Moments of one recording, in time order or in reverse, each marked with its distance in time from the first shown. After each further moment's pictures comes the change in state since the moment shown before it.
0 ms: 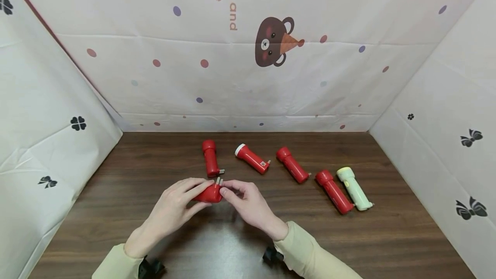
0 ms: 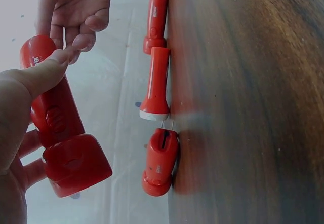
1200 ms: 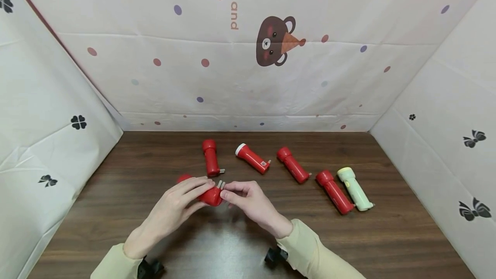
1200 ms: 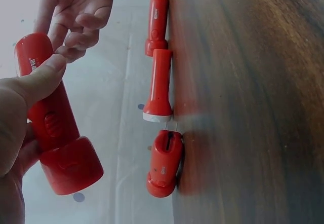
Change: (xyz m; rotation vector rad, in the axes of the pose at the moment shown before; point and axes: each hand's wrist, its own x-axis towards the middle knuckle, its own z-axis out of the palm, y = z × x) left_hand 0.000 0.003 -0.007 -0.076 -0.025 0.035; right_hand 0.000 0.000 -0.007 0.255 -0.098 0.107
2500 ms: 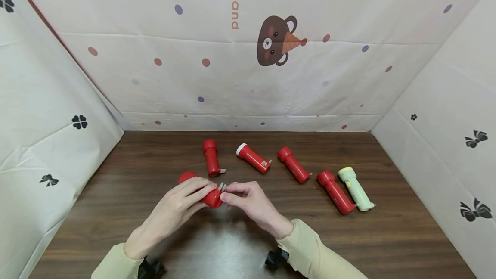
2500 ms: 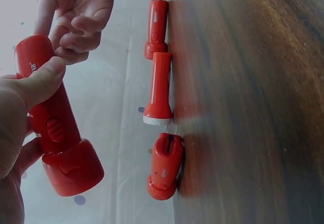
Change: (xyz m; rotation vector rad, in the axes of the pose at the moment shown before) left_hand 0.003 0.001 -0.002 0.018 -0.014 0.067; right_hand 0.000 0.000 0.003 0.083 0.006 -0.006
